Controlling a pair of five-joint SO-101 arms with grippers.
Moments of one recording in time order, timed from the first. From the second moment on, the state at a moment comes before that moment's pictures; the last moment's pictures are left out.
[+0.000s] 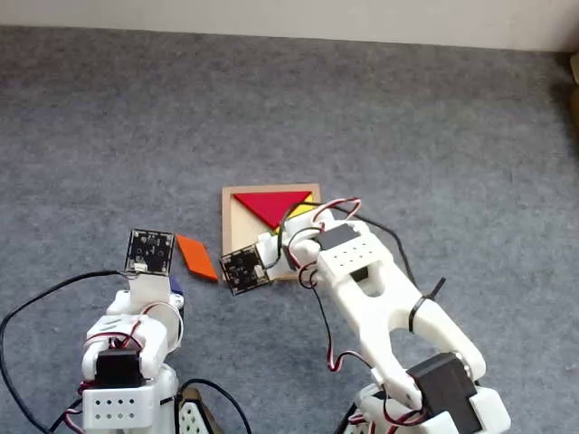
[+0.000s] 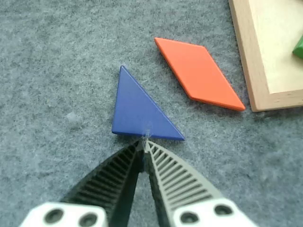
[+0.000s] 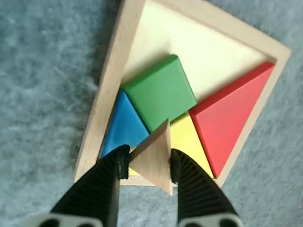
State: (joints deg) left arm -8.8 -103.7 96.0 71.8 -2.3; right arm -32.7 -12.0 44.3 36.4 91.8
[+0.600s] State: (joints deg) left arm -8.8 -103.7 96.0 71.8 -2.3; right arm -35.1 -12.0 43.9 36.4 83.0
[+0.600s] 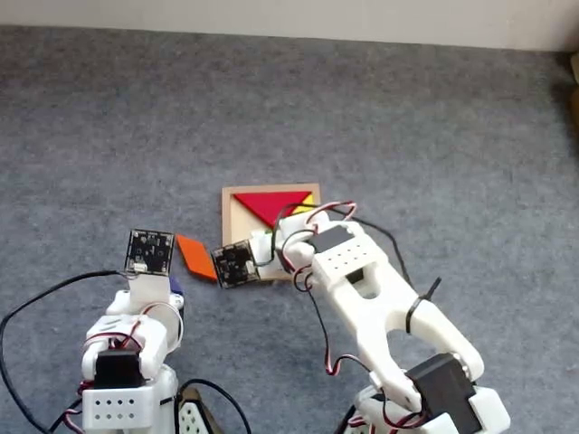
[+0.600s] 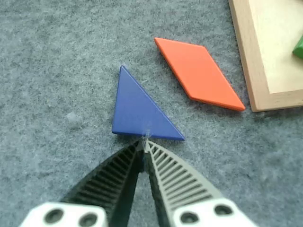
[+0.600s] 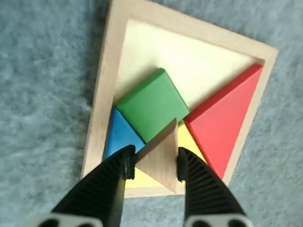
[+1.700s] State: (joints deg) left arm -8.8 -103.7 96.0 71.8 -2.3; right arm -27.4 -12.0 39.4 36.4 14.4
